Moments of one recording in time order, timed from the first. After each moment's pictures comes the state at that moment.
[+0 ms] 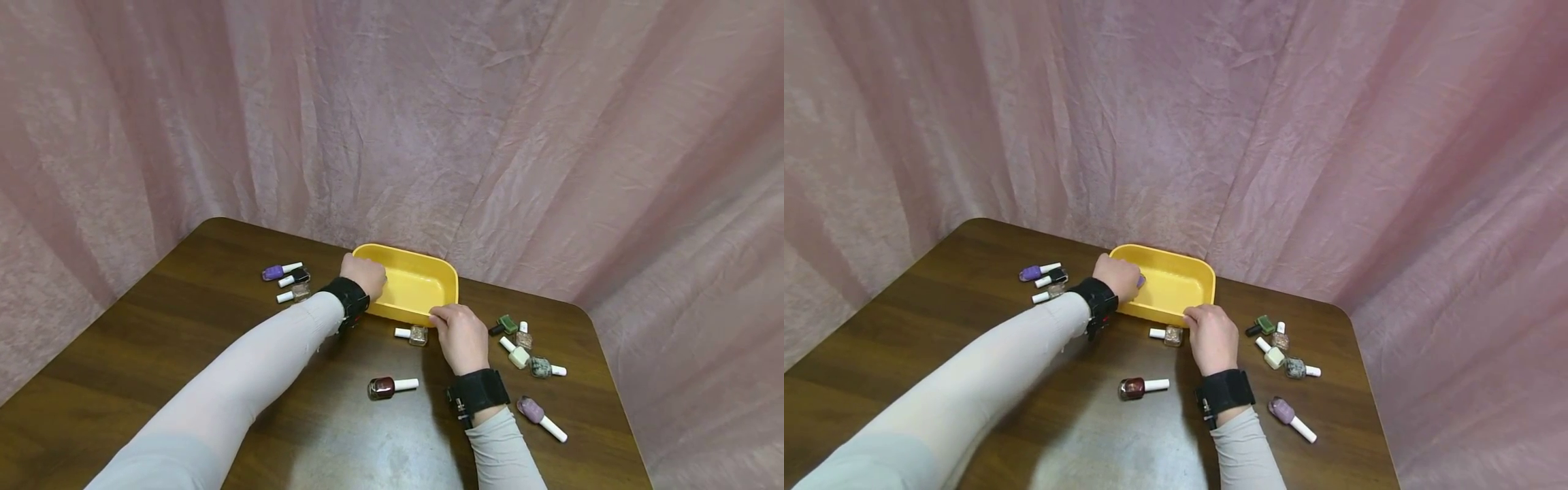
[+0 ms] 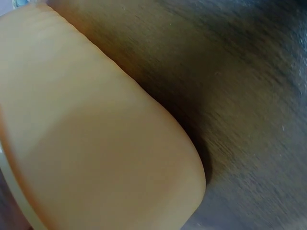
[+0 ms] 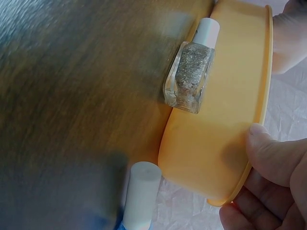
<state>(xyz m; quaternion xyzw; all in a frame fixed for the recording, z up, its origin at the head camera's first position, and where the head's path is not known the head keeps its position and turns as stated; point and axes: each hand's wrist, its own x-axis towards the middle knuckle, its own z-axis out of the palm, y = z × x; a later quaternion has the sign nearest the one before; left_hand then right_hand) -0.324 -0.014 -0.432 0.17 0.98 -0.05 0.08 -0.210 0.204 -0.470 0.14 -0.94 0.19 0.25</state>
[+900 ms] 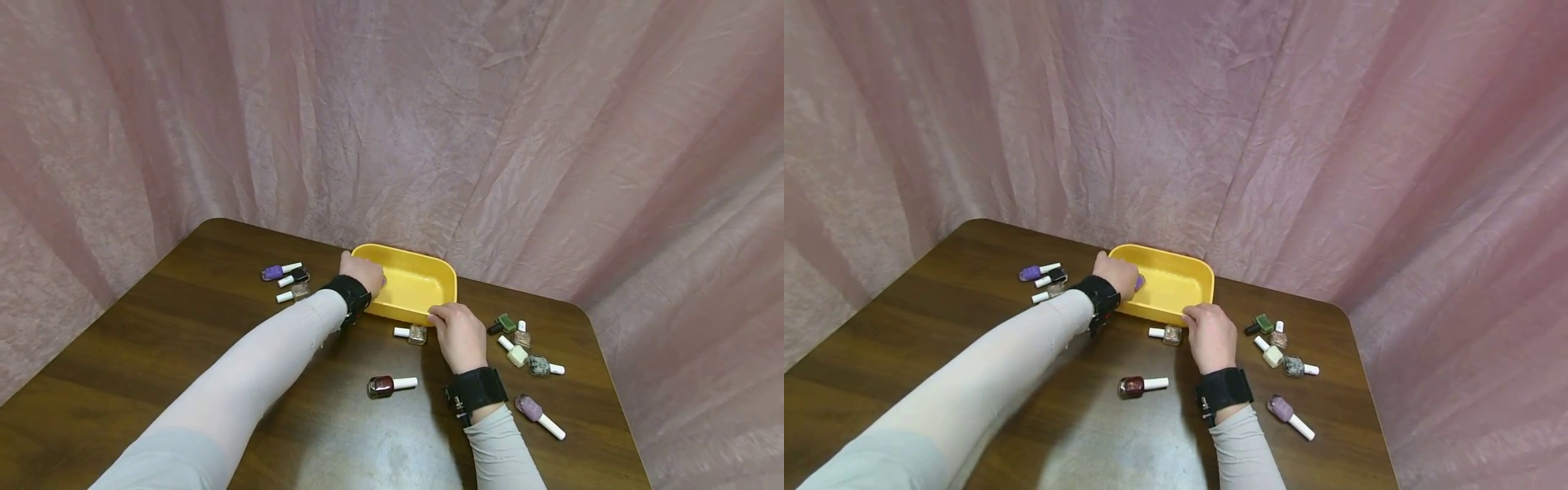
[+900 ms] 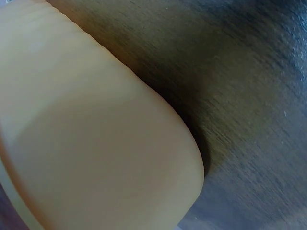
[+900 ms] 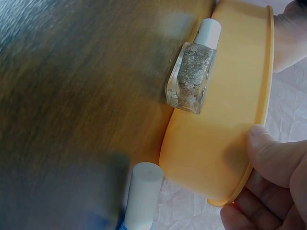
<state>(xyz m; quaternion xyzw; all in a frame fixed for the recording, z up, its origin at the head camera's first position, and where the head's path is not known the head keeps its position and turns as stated) -0.364 -0.017 -0.463 0.15 0.98 -0.04 0.11 -0.216 0.204 -0.471 0.14 -0.94 0.19 0.24</state>
